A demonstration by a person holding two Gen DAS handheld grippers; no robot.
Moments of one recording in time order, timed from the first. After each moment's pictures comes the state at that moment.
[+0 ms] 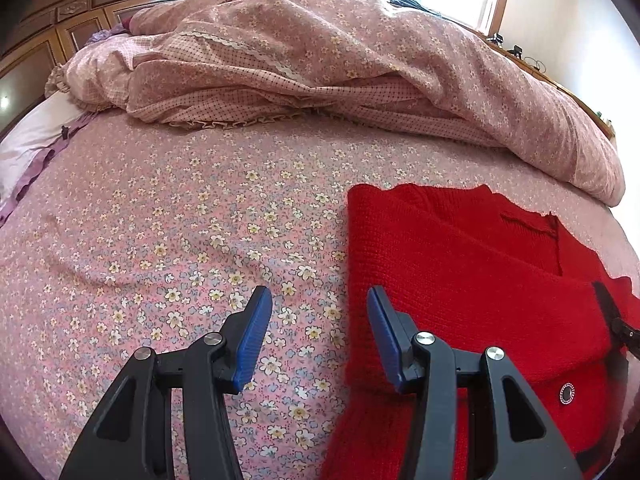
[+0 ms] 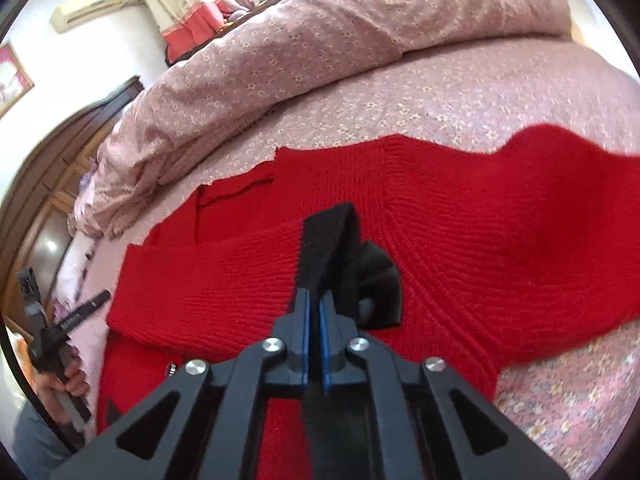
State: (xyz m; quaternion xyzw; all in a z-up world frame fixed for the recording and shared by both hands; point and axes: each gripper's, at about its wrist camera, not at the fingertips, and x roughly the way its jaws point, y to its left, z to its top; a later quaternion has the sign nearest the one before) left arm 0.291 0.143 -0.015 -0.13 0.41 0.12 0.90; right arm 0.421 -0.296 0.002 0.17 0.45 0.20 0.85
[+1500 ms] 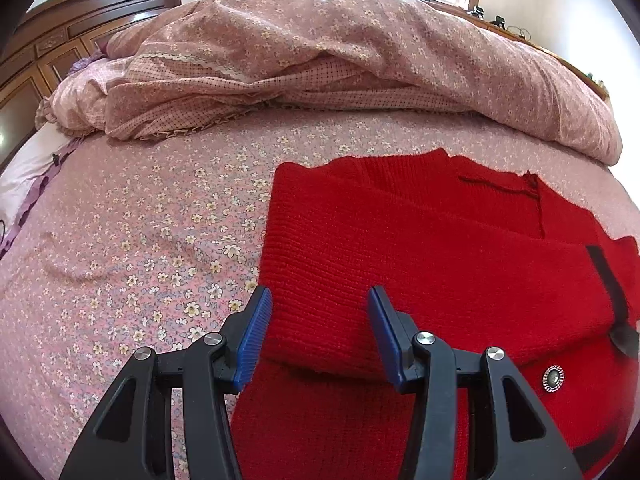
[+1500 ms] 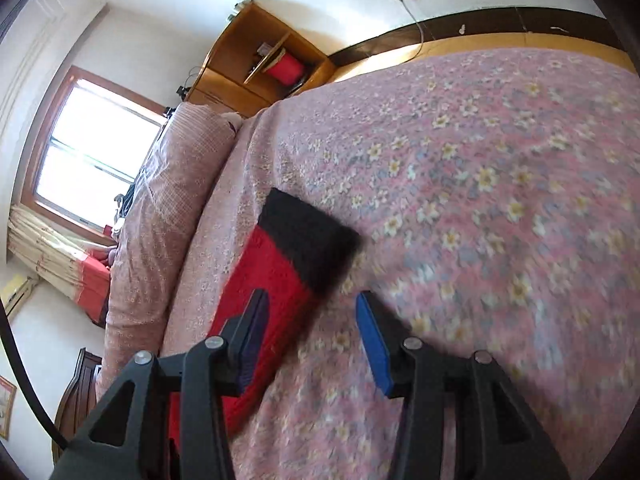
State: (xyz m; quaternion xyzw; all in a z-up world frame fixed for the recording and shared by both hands) left arm 0.301 0.073 -0.015 -0.07 0.43 0.11 0.89; right arm 0.366 -0.727 -0.025 0.48 0.29 -0.08 0.82
